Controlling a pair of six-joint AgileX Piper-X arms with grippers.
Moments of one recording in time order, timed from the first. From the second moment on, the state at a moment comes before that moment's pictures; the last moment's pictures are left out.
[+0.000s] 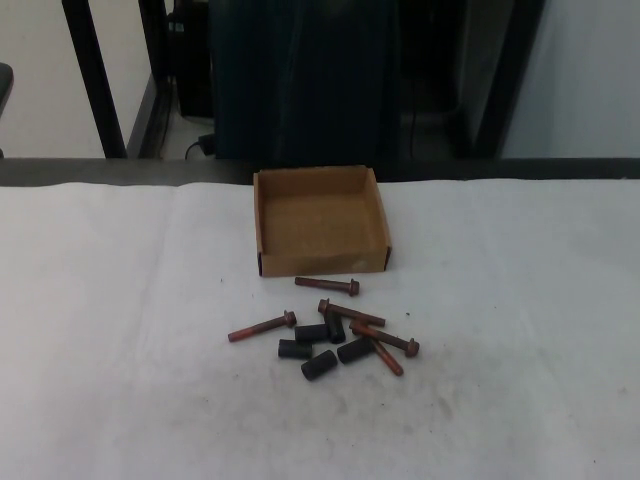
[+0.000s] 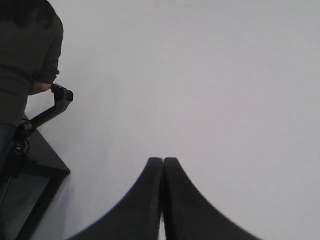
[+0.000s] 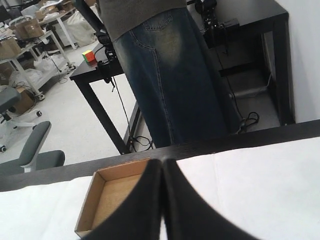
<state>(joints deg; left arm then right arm) 7.9 41.7 -42.4 -21.0 40.1 -47.5 14.7 41.3 -40.3 14.6 3.9 18.6</state>
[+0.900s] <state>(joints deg) 7.9 45.5 -42.4 29.5 28.7 -3.7 14.7 51.7 -52.0 32.2 -13.2 8.4</state>
